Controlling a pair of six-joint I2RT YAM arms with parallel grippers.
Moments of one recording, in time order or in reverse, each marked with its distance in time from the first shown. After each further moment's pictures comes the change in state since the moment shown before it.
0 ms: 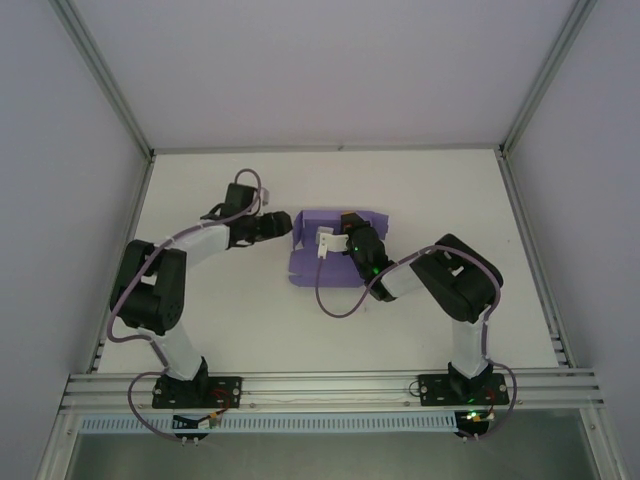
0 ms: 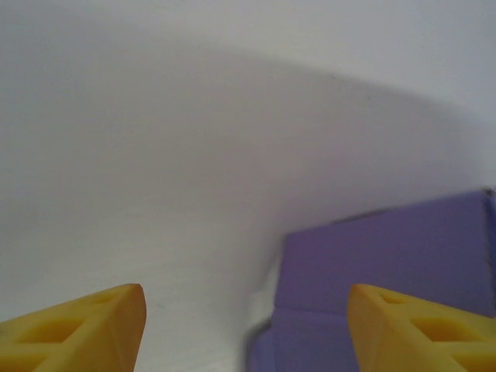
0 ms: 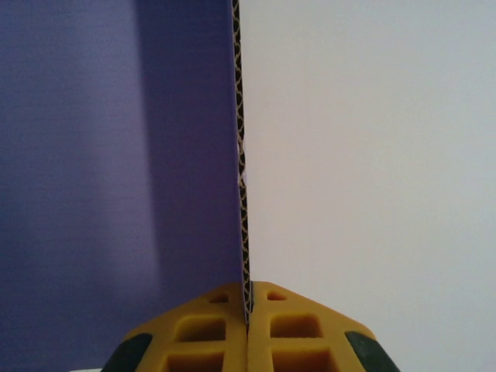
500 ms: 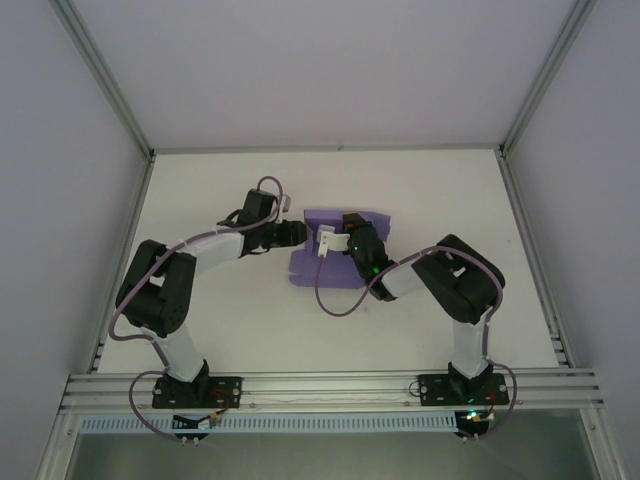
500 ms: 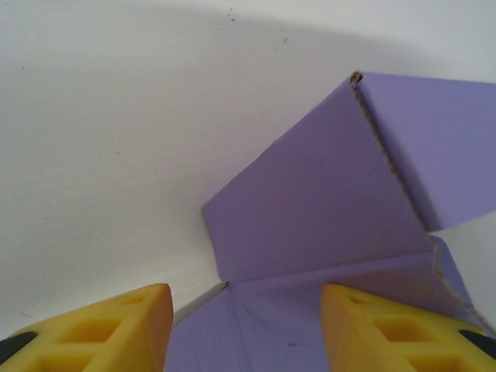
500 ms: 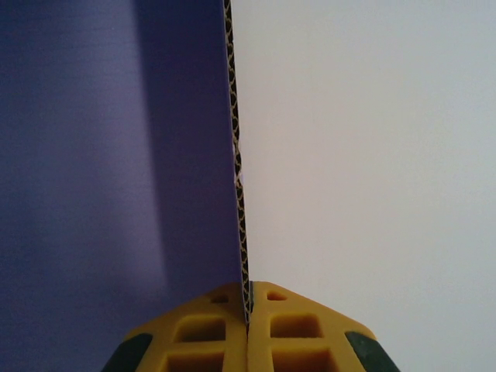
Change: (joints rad) left arm -0.111 0.007 -0.053 0.097 -0.011 0.044; right arm 0.000 -0.013 0.000 -0.032 0.020 0.043
